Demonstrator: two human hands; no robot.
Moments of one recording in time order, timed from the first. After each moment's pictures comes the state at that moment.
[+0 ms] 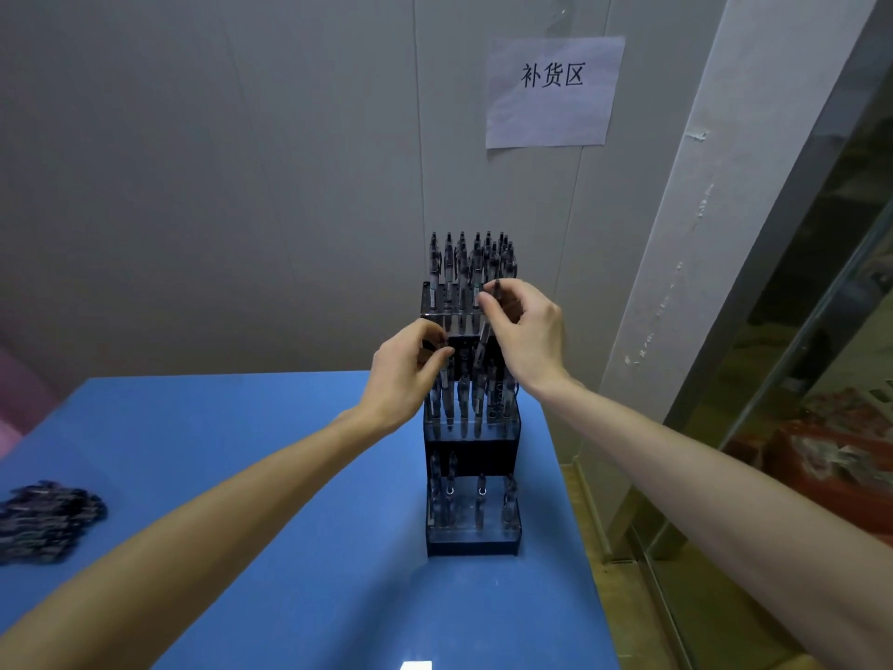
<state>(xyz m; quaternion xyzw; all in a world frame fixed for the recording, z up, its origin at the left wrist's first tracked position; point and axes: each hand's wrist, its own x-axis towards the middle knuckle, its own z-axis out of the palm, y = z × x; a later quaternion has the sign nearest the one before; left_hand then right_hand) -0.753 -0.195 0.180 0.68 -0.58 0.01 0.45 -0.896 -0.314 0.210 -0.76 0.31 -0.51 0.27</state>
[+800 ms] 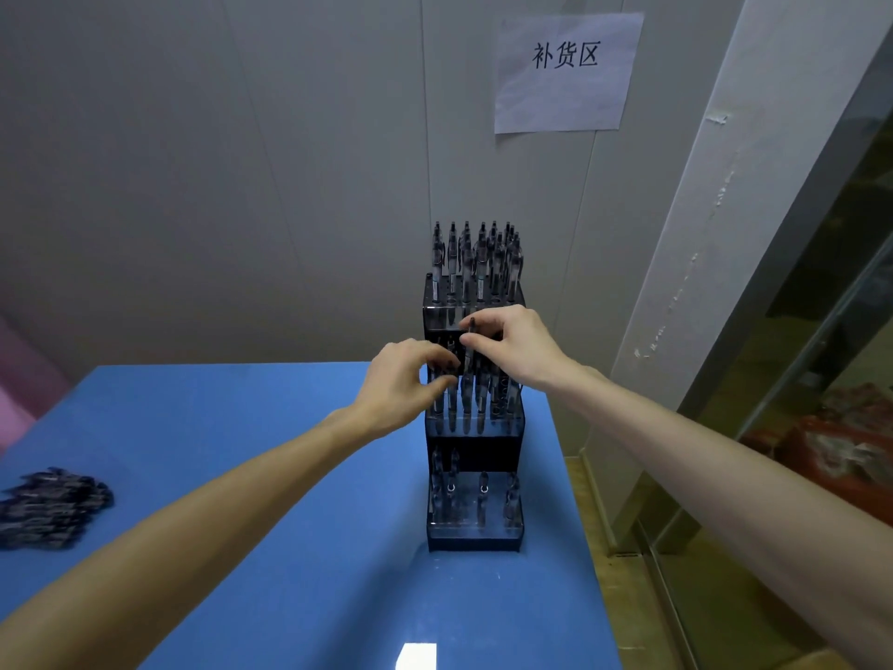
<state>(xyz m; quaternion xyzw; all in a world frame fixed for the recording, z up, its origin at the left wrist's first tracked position) -0.741 -0.194 0.165 0.71 -0.62 0.01 0.34 -0.895 -0.333 0.200 -0.89 0.26 -0.26 0.28</state>
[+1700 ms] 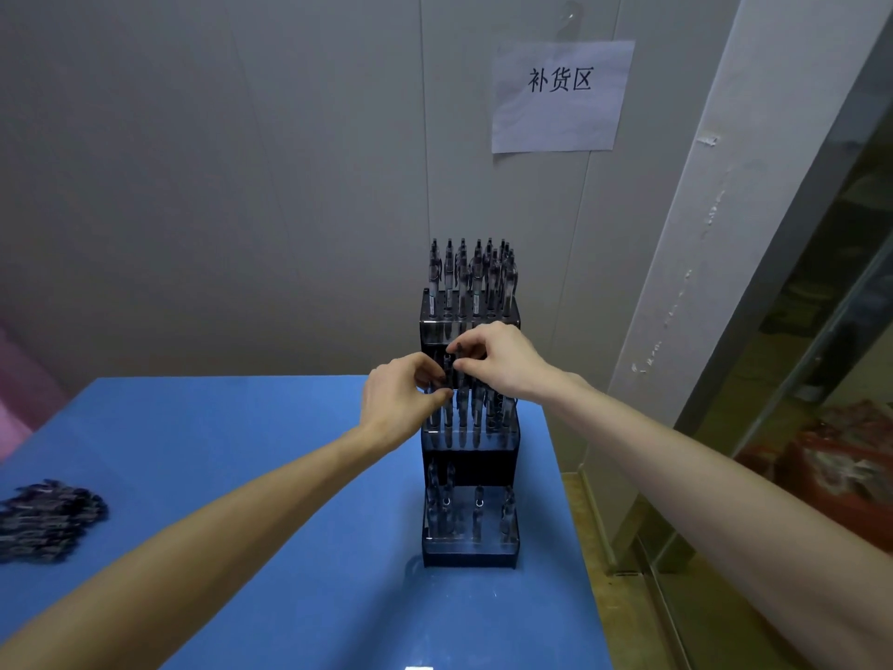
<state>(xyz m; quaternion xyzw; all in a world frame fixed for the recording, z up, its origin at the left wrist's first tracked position) -0.755 -0.194 0.164 0.79 -0.50 -0.03 0.37 -0.888 -0.330 0.207 -0.92 0.26 -0.17 0.23</state>
